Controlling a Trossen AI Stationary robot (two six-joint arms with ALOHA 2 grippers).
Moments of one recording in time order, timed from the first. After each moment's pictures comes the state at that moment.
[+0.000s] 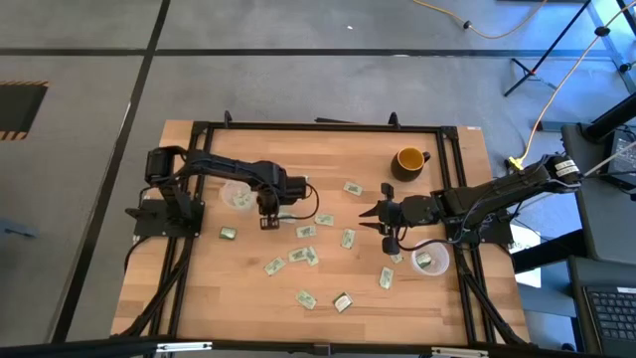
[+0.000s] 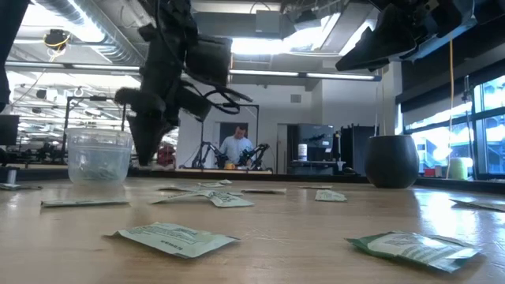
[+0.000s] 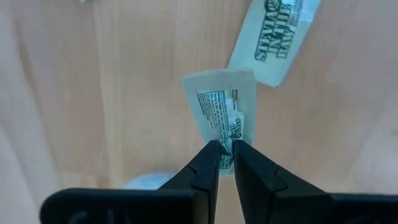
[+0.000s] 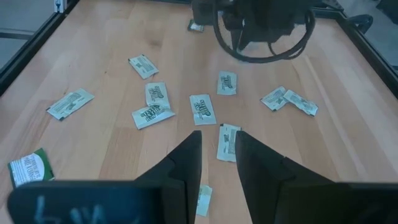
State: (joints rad) left arm 0.13 1.76 1.16 -1.06 -0.04 -0.04; right arm 0.25 1.12 0.63 -0.03 0.25 0.04
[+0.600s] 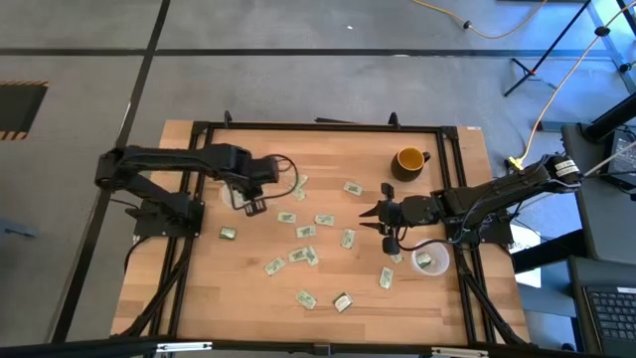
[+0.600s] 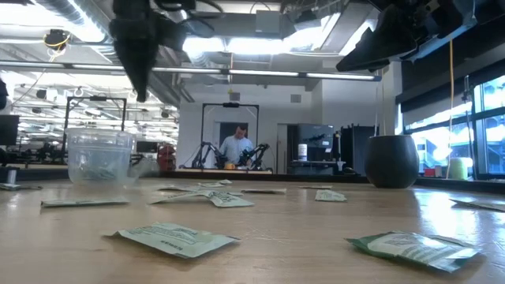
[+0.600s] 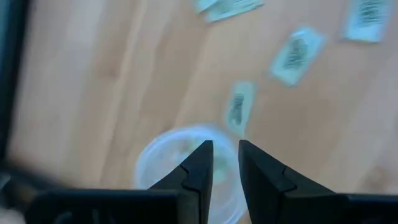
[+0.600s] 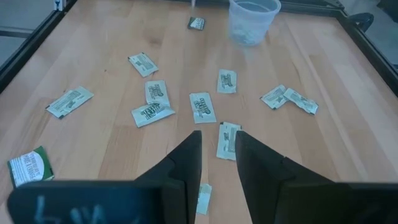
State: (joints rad) left arm 0.13 1.36 1.17 -1.22 -0.20 -0.27; right arm 0.25 1.12 0.63 -0.03 0.25 0.04
